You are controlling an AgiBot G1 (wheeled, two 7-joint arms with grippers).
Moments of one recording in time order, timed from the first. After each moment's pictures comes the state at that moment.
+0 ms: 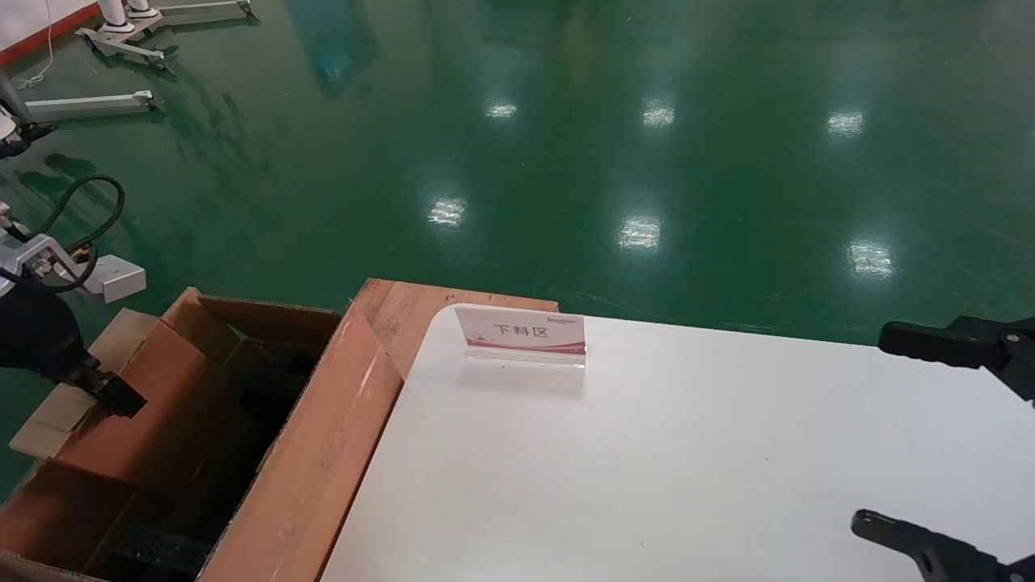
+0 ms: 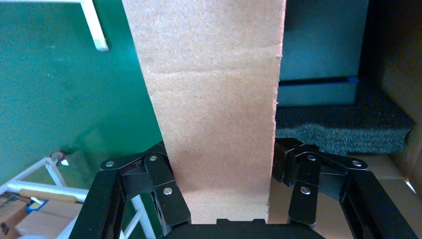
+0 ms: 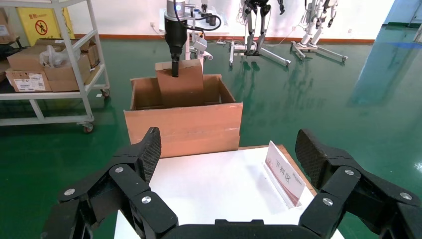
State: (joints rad) left arm -2.13 0.82 2.67 -0.04 0.76 1.46 -0.74; right arm 1.08 -0.60 -0.30 1.28 -0.72 -1.49 0.18
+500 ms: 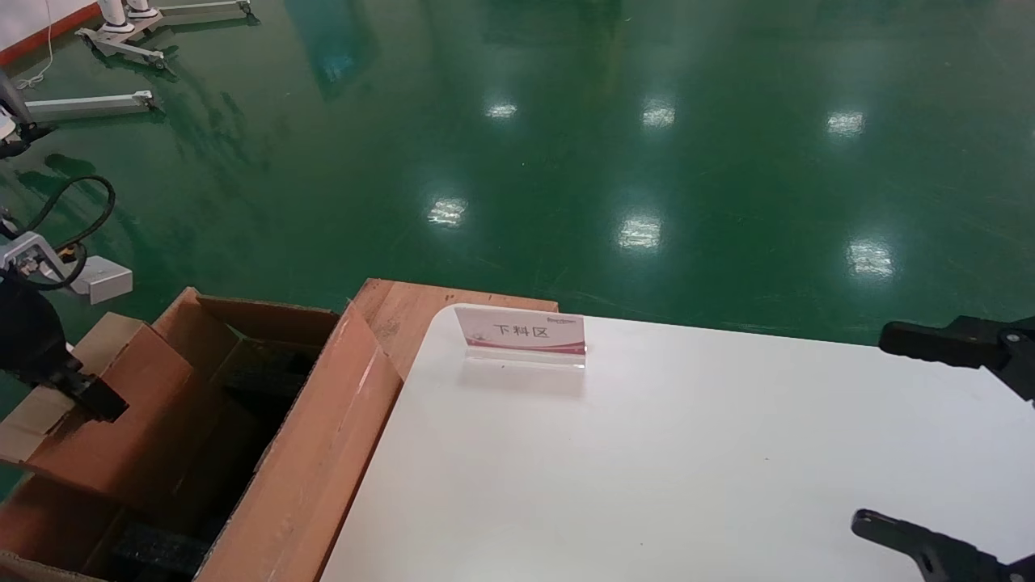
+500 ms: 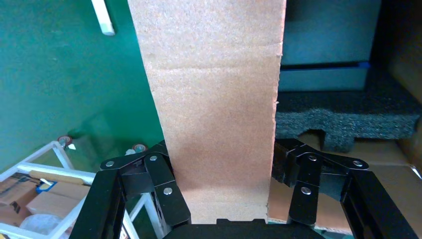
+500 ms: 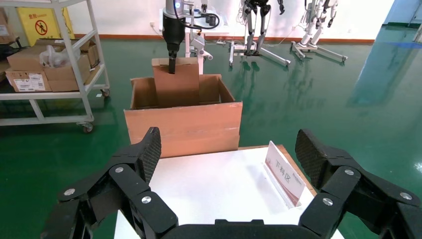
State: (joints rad) left arm -2.11 0.83 2.69 -0.01 0.78 1.46 -0.75; right arm 1.08 -0.60 -0.30 1.28 -0.72 -1.49 0.18
